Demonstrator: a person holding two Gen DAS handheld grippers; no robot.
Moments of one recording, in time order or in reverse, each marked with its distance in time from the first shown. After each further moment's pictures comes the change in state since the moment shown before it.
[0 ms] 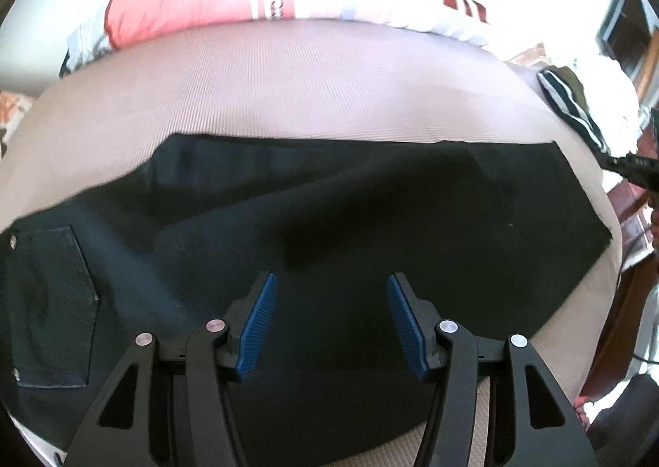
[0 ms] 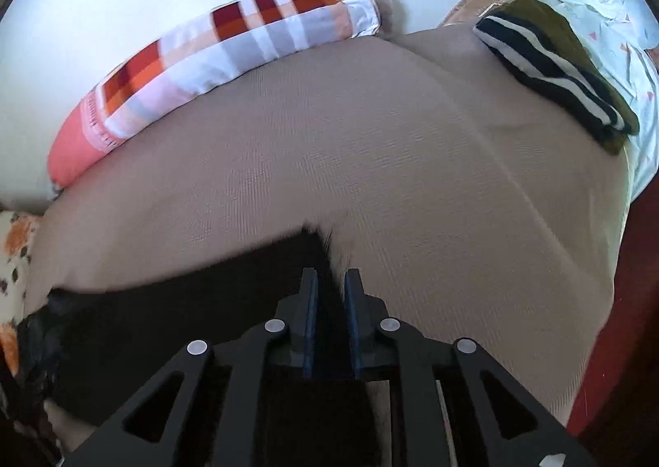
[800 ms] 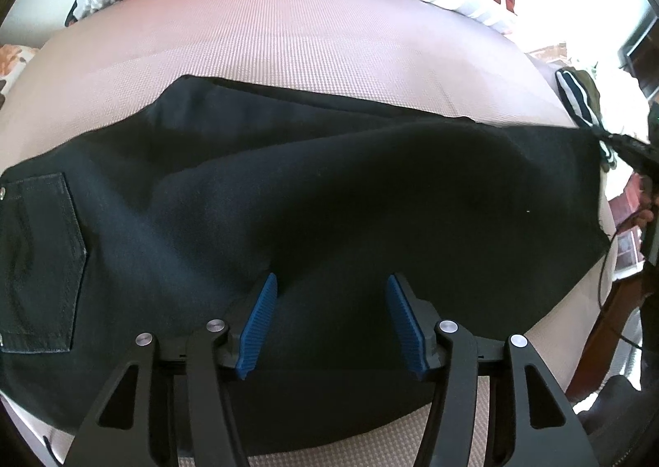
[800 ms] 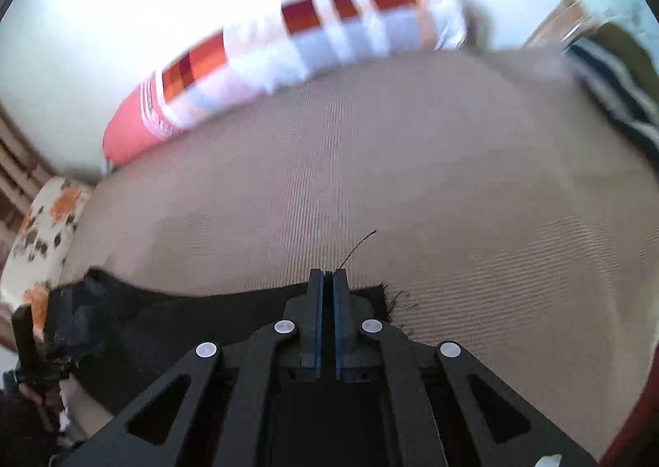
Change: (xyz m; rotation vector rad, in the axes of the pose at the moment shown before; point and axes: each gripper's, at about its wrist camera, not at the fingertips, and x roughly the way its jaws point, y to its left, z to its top) left arm 0.016 0.011 -0.002 -0.119 0.136 -0.012; right arm 0.028 0.013 0.040 -0.119 -0.038 0.225
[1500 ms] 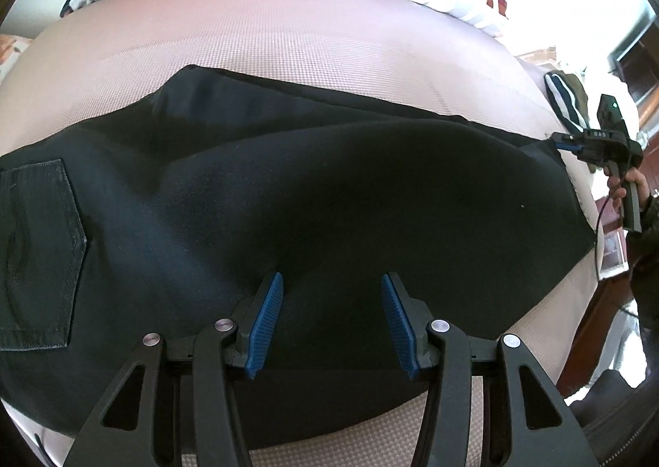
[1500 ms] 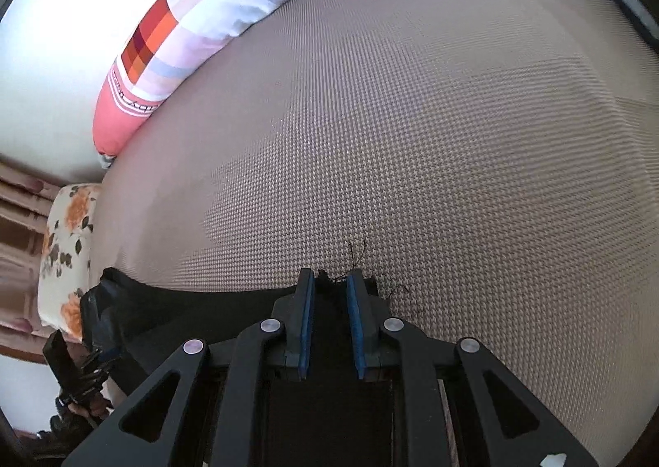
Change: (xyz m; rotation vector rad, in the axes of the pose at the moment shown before) left arm -0.007 0.015 -0.008 -0.012 0.010 -0.061; right arm 0.084 -0.039 0.018 0.133 0.328 0.143
